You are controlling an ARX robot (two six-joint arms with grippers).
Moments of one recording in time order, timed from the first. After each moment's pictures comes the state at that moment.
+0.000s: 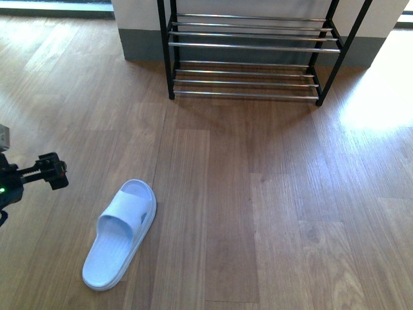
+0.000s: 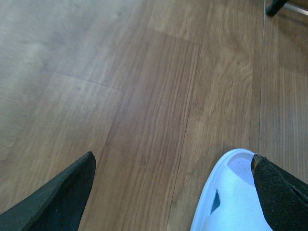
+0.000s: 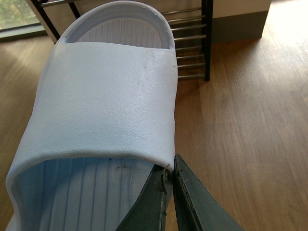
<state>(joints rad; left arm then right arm) 0.16 2.66 0.90 1.14 0.17 -0.16 -0.30 0.79 0.21 0.24 -0.23 0.09</state>
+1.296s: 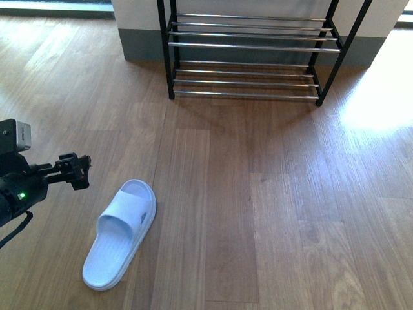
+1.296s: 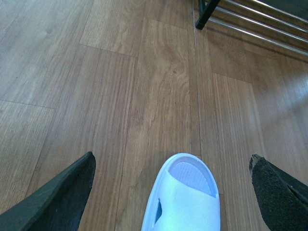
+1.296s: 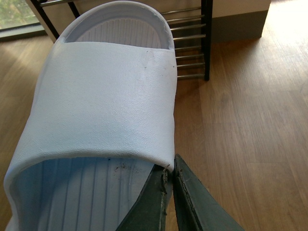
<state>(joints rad) 0.10 2.73 0.86 1.39 0.28 -0.21 -0.30 0.79 0.21 0.24 -0.23 0.09</state>
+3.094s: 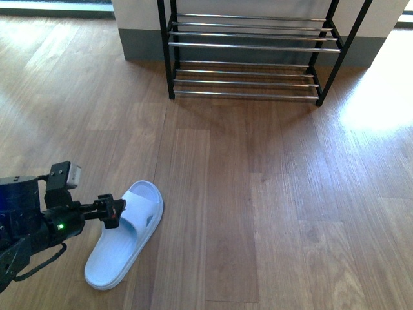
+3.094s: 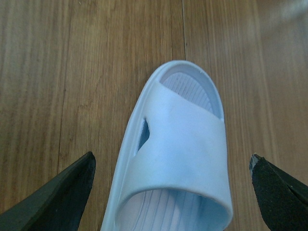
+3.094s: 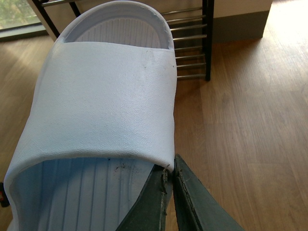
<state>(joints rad) 0.04 2.94 1.04 1.17 0.42 -0.21 -0.30 0.79 0.21 0.24 -0.23 0.09</state>
